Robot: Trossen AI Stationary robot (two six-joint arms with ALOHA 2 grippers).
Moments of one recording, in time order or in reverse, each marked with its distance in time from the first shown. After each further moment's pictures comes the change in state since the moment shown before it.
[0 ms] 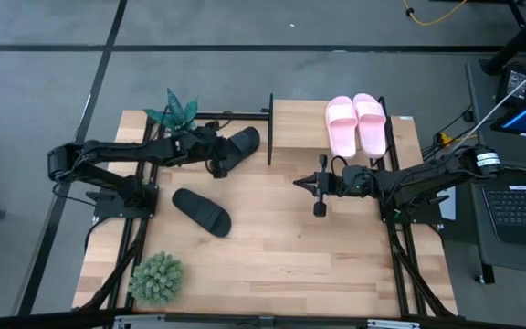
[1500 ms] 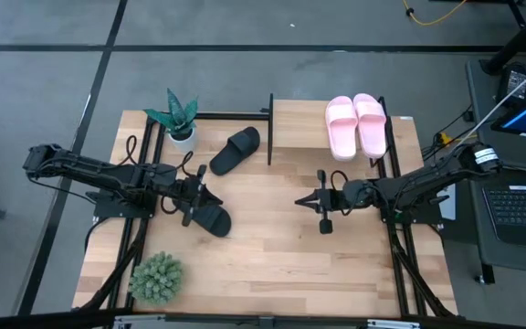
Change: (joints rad) left arm -0.449 -0.465 -0.334 0.206 0.278 -0.444; right arm 0.168 0.000 0.006 -0.054 0.019 0.048
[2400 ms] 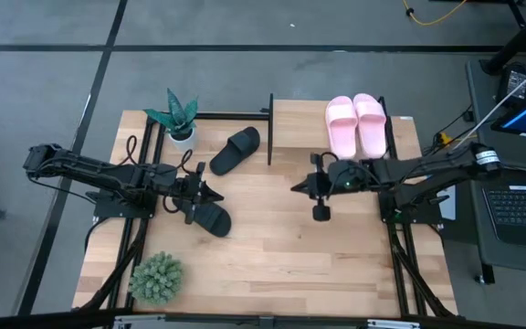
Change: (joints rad) left arm -0.003 0.000 0.000 -0.006 -0.080 -0.049; right arm -0.085 0.001 0.469 -0.722 -0.060 0.001
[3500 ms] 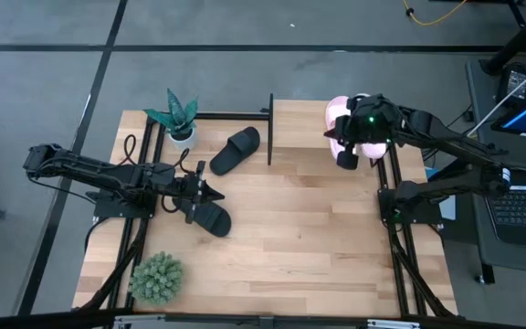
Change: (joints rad) left arm 0.000 0.000 0.000 0.057 0.000 0.053; right arm -0.450 -0.098 0.404 -0.673 -0.069 -0.224
